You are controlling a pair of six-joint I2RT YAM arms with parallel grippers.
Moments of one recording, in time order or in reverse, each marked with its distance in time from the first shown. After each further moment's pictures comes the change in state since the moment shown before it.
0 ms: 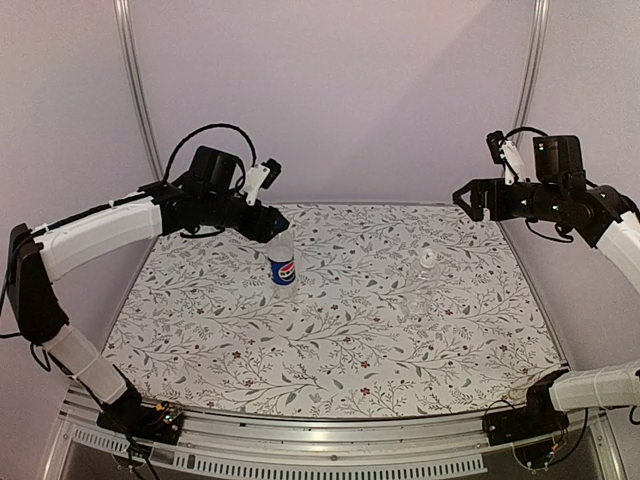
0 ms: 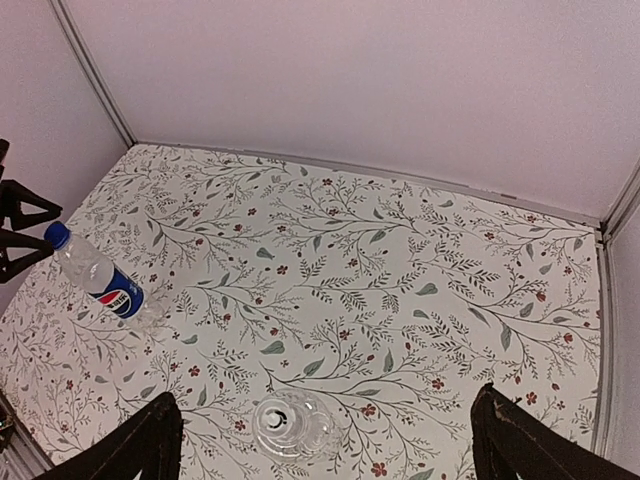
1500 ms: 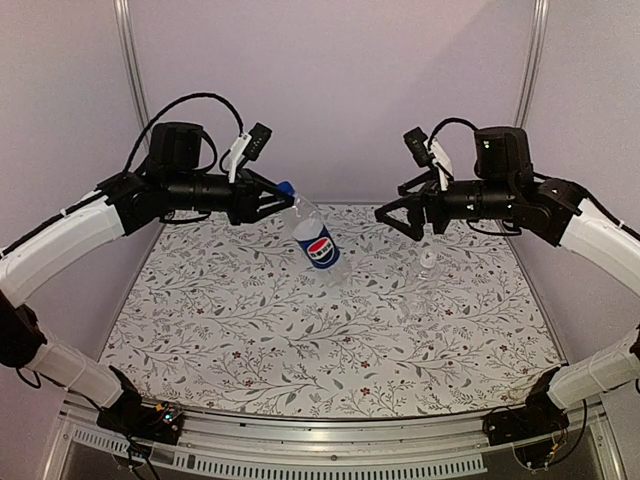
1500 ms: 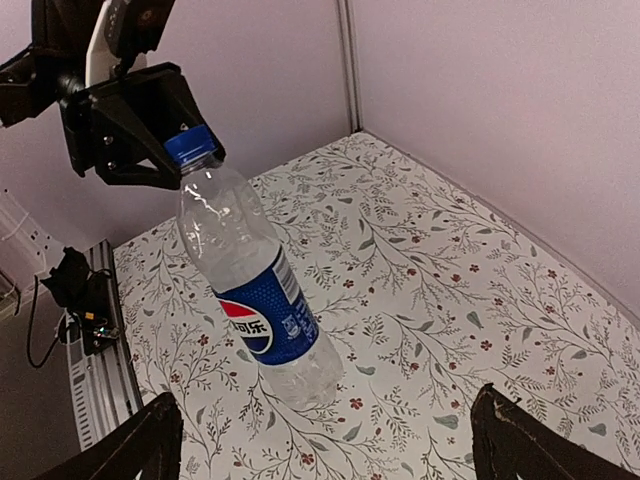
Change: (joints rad) left arm -0.023 -0.150 0.041 0.010 0.390 -0.048; right arm 0.303 0.145 0.045 0.208 -0.246 -0.107
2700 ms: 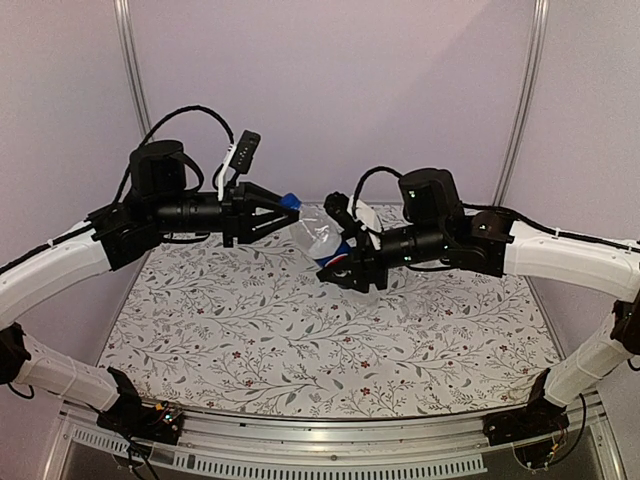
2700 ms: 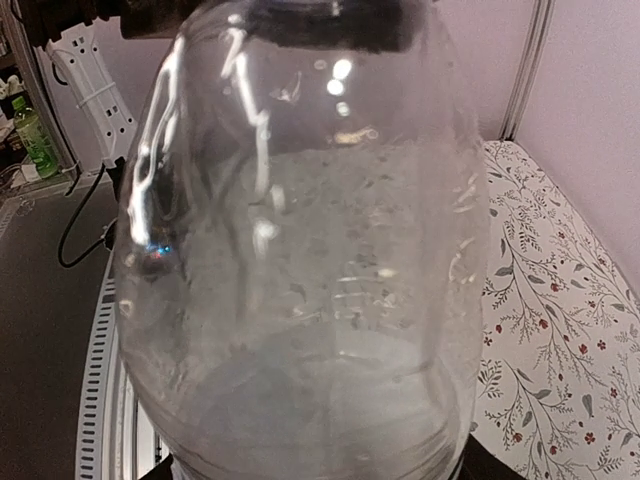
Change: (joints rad) left arm -0.112 -0.157 -0.210 0.293 0.149 -0.171; right arm 0.271 0.234 -0.057 0.226 -0.088 -0.199
